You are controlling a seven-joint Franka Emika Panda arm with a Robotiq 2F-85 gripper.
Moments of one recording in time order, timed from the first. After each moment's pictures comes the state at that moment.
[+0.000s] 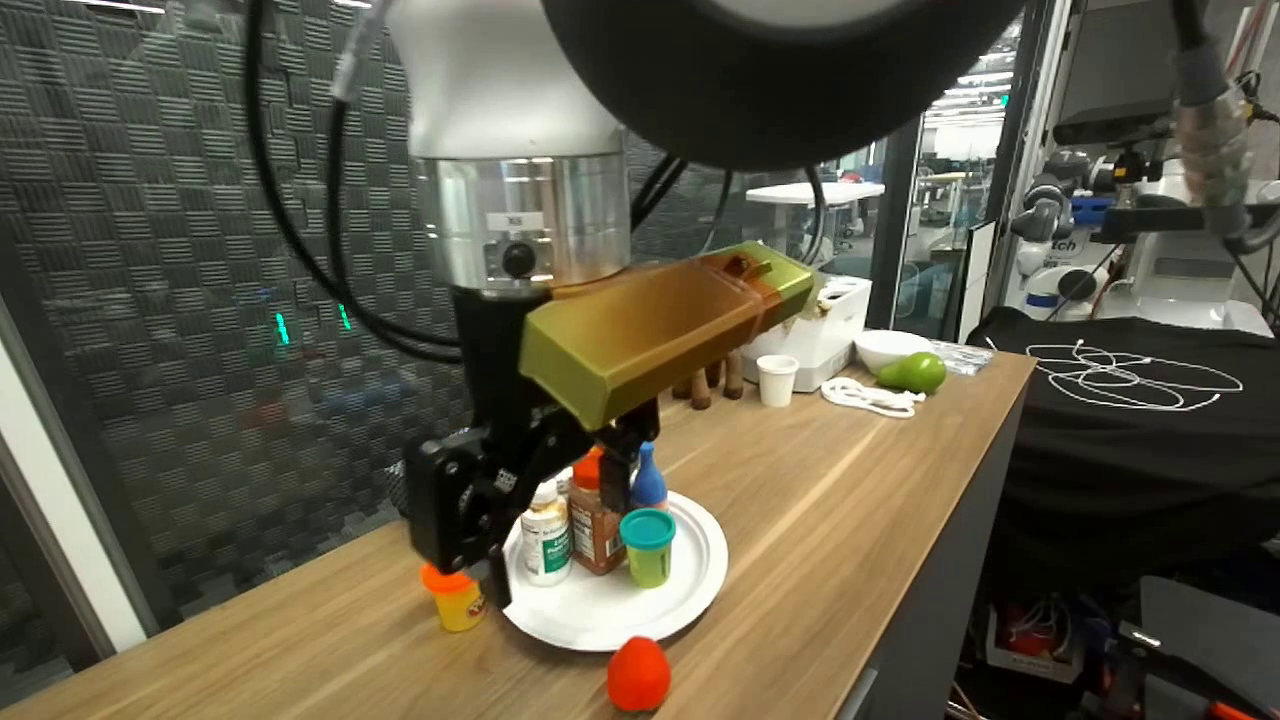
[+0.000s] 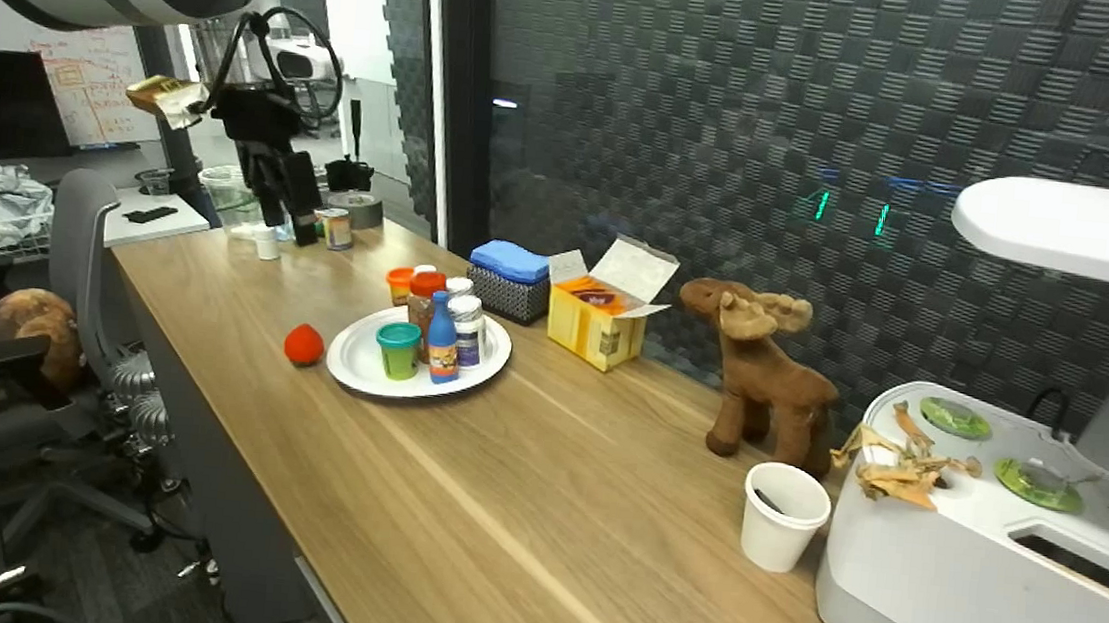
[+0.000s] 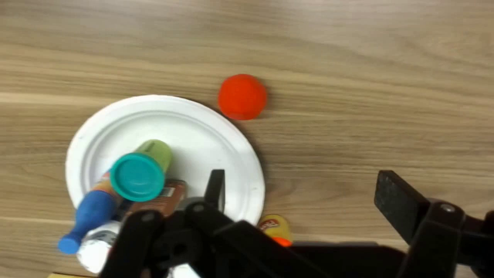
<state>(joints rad) 0.34 0.18 0.21 -2.08 -0.17 2.29 0.60</state>
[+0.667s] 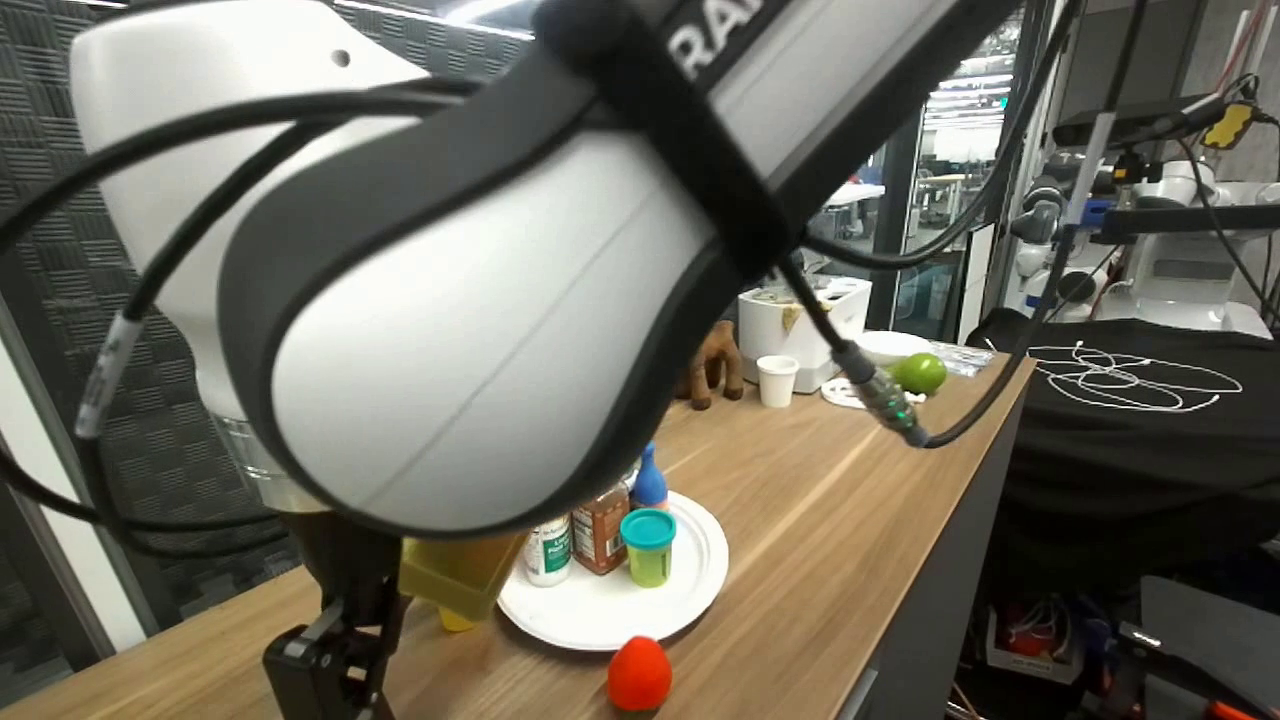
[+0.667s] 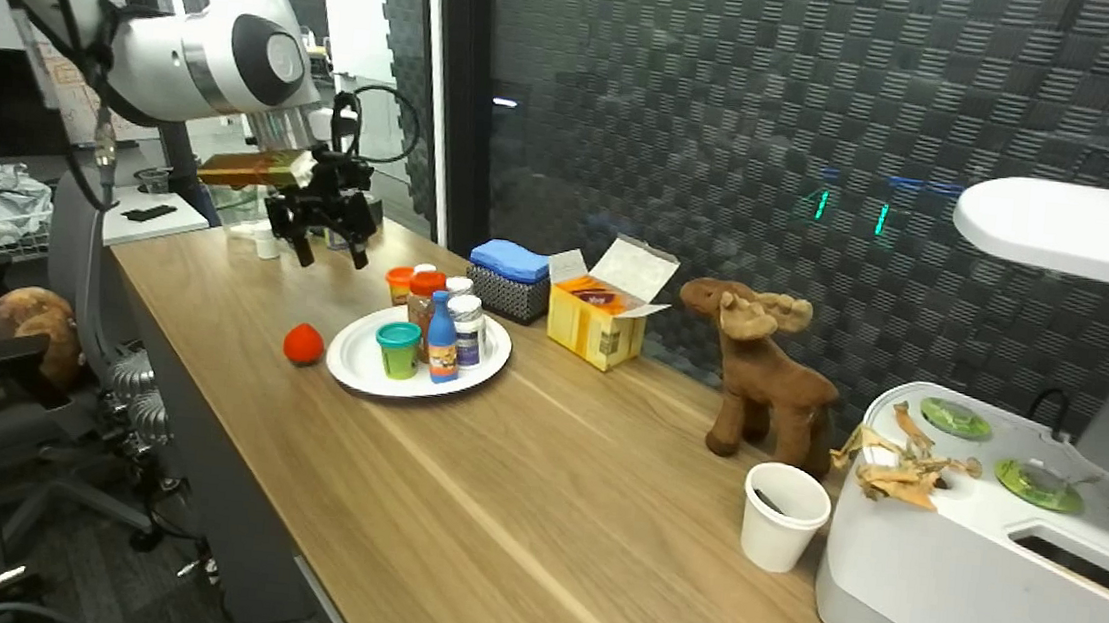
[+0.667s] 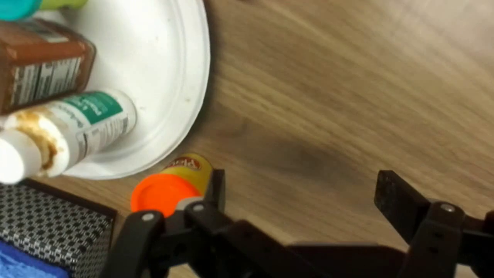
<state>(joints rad) 0.43 0.55 0.18 -1.75 -0.39 2.34 0.32</state>
